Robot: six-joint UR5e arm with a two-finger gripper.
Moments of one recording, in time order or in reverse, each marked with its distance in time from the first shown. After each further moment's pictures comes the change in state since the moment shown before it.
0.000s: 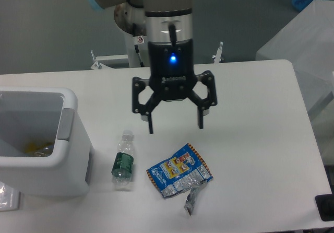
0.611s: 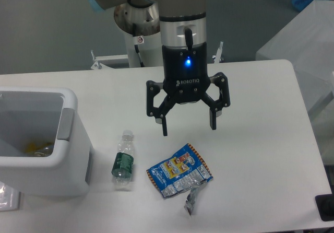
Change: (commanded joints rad) arm 0.003 -0.043 -0.035 0.055 -0.005 -0.005
